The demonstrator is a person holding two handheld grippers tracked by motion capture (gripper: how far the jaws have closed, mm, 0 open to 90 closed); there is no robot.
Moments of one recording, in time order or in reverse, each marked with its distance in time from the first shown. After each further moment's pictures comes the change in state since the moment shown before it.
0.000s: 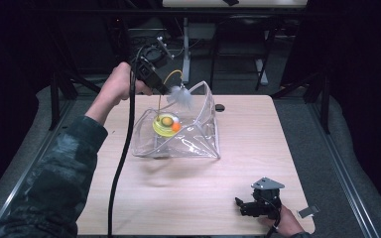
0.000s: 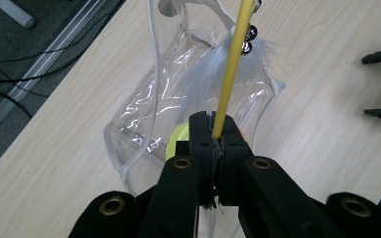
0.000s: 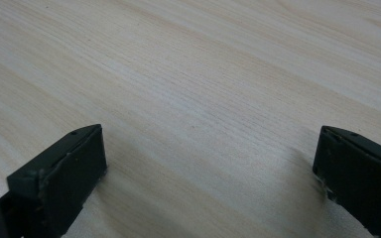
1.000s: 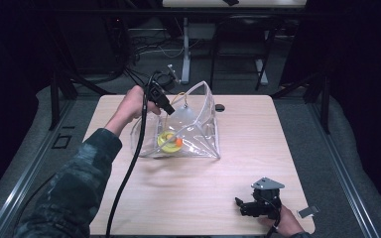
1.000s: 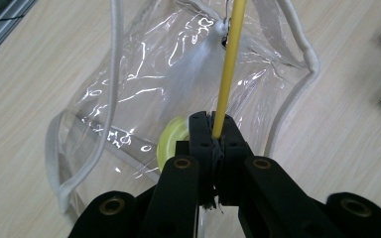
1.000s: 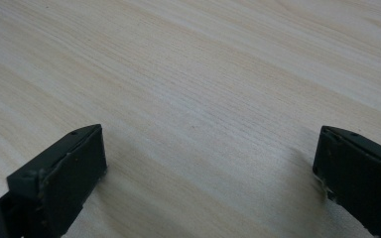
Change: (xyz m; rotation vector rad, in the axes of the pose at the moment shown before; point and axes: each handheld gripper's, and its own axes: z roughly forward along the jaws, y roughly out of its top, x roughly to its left) left arm 0.004 -0.019 0.084 0.081 -0.096 -0.044; right arm 0.000 0.000 0.000 -0.005 0.009 0.007
